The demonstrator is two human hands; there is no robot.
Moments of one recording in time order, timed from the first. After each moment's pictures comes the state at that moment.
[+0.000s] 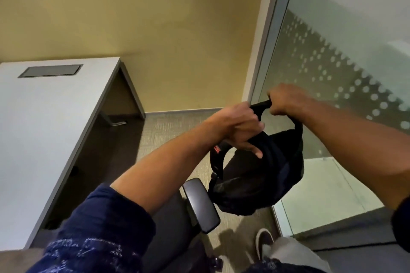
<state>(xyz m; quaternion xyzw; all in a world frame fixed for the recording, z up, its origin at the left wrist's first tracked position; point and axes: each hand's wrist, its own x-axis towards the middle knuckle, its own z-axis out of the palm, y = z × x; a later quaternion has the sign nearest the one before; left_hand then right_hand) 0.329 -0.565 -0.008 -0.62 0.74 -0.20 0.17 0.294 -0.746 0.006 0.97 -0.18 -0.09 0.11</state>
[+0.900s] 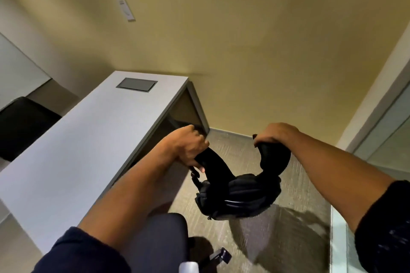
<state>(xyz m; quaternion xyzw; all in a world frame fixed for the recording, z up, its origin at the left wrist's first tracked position) 0.680 -0.547 -0.016 -0.80 0.48 0.05 0.35 0.720 -0.826 -0.070 0.94 -0.07 -0.32 -0.13</state>
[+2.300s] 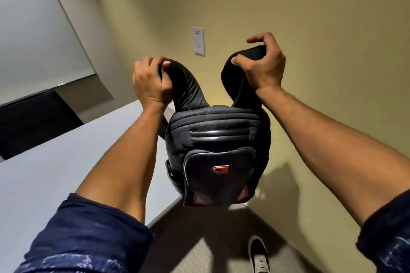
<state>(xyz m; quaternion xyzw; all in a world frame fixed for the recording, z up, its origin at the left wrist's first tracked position) 1.100 -0.220 0.115 -0.82 -0.15 -0.53 -0.14 1.188 -0.459 0.146 0.73 0.19 0.27 -0.60</state>
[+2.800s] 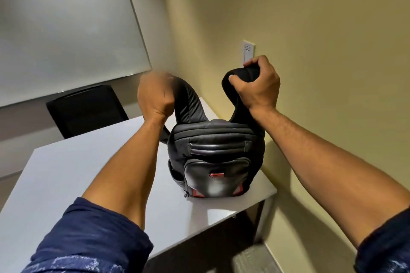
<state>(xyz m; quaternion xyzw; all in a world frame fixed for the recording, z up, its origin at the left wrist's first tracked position) 1.203 -0.057 0.108 -0.86 -0.24 -0.45 -0.07 1.341 -0.266 0.103 0.73 0.21 0.22 -0.62</state>
